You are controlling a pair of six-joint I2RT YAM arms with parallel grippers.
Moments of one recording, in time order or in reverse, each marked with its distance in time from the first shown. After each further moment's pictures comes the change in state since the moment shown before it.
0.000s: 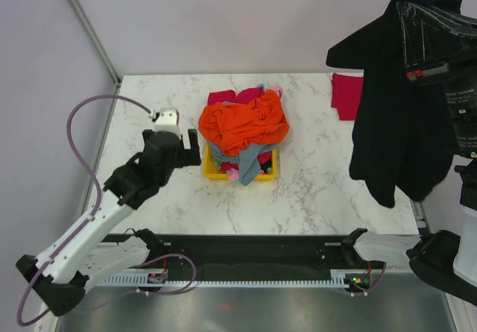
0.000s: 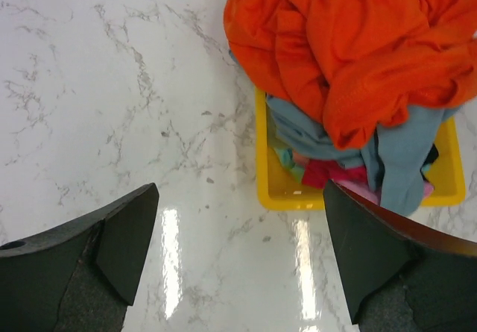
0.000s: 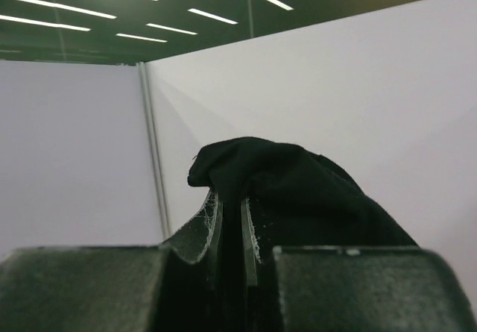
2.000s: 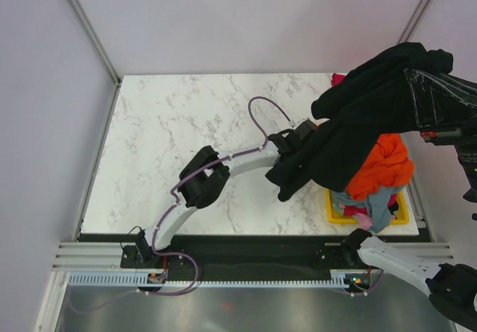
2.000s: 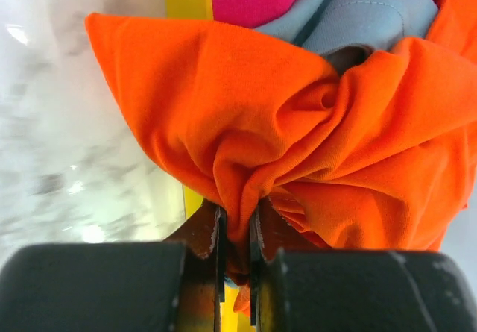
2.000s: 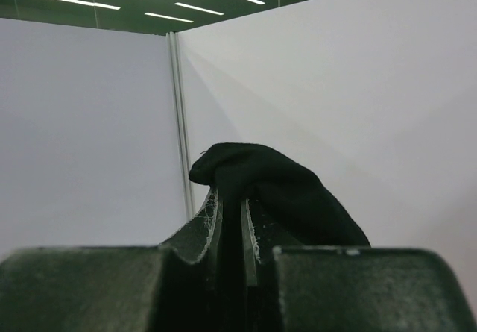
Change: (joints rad) left arm -0.258 1.522 0.962 0.388 0.696 -0.774; right arm 0.000 -0.299 -0.324 -0.018 -0.115 0.033
